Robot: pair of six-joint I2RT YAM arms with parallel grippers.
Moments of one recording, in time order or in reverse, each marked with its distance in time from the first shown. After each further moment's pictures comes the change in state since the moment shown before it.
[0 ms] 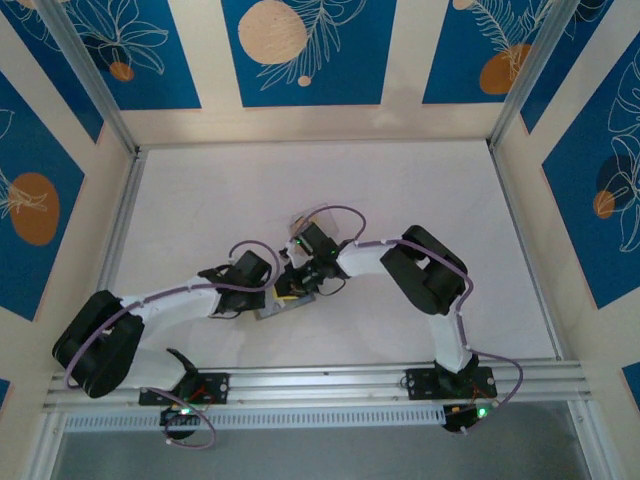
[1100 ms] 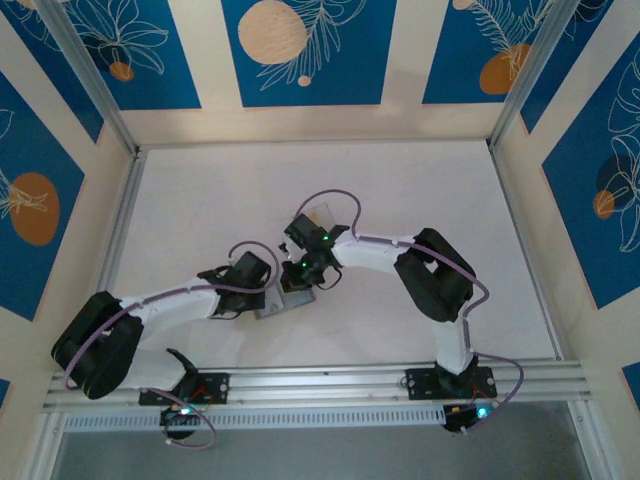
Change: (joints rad) left arm 0.000 -0.006 -0.013 0.019 -0.003 -0.001; right arm 0.037 -0.069 0.189 -0.443 0.285 -0.140
